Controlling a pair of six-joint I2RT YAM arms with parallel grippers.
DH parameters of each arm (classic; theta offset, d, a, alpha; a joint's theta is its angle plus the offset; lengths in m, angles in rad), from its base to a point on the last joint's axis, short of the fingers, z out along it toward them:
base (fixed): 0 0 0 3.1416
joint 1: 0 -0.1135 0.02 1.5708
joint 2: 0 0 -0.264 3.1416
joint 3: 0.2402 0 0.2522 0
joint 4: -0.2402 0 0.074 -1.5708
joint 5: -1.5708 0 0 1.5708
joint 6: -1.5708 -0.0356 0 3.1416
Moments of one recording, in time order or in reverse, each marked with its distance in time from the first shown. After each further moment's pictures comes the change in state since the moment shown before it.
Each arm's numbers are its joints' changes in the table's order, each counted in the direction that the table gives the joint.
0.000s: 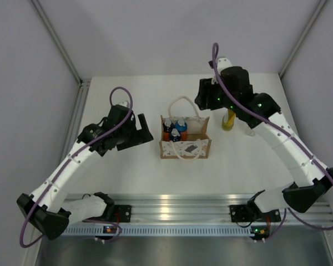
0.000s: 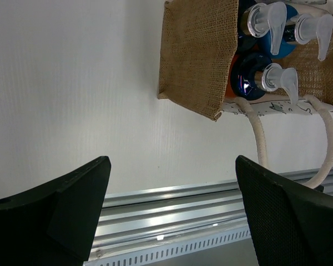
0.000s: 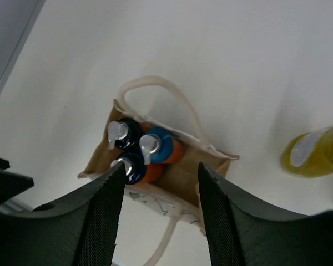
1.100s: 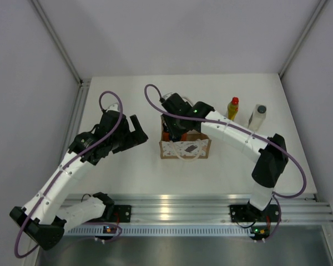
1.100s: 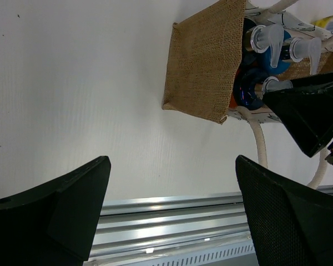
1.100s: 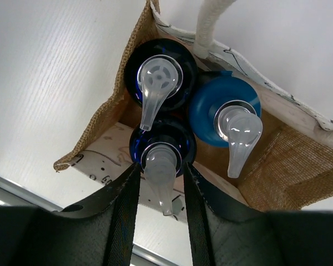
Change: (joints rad) left arm 0.000 -0.114 -0.053 0.017 0.079 0.050; right arm -0.326 0.387 0.018 -0.110 -0.116 -0.041
